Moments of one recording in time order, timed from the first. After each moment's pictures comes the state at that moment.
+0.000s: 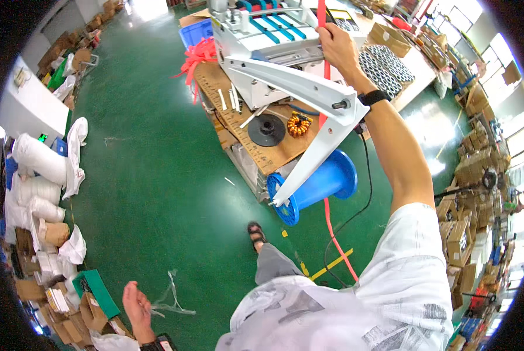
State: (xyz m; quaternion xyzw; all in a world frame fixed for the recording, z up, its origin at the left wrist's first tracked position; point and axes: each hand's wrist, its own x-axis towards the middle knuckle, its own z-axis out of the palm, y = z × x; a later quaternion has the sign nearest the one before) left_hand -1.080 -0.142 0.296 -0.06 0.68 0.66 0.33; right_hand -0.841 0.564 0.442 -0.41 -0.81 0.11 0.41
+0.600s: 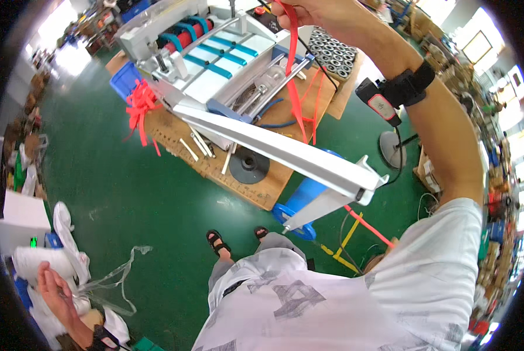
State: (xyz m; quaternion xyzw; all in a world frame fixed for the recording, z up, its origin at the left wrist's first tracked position) left_hand -1.351 0.125 0.492 0.35 0.69 0.61 0.16; right_hand -0.855 0.525 0.576 -0.36 -0.73 0.45 0.36
